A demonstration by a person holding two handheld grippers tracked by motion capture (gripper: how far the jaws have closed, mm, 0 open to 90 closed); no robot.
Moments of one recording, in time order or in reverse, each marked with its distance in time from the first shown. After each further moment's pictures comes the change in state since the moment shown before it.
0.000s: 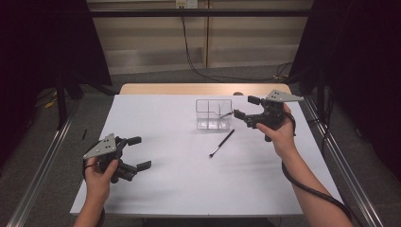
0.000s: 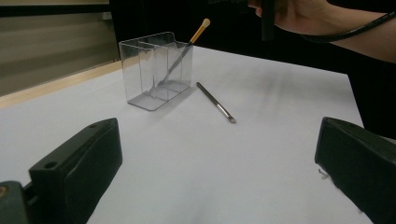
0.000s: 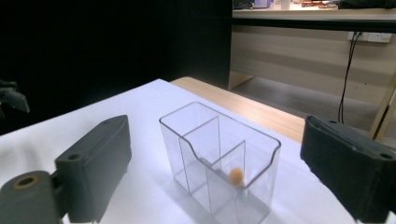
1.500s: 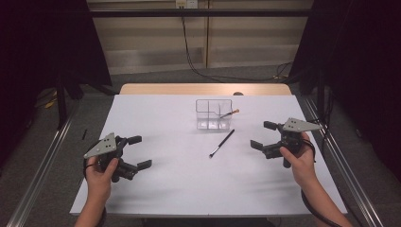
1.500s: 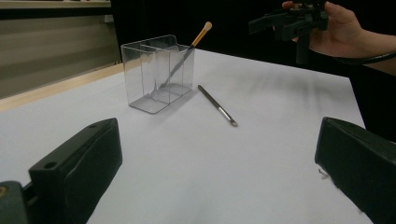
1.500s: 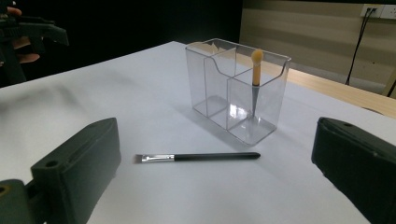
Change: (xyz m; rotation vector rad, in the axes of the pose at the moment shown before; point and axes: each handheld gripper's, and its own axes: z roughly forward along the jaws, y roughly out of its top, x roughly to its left) left arm 0.001 0.000 0.002 -0.007 0.002 0.002; right arm 0.017 -0.055 -0.068 0.074 0.029 -0.038
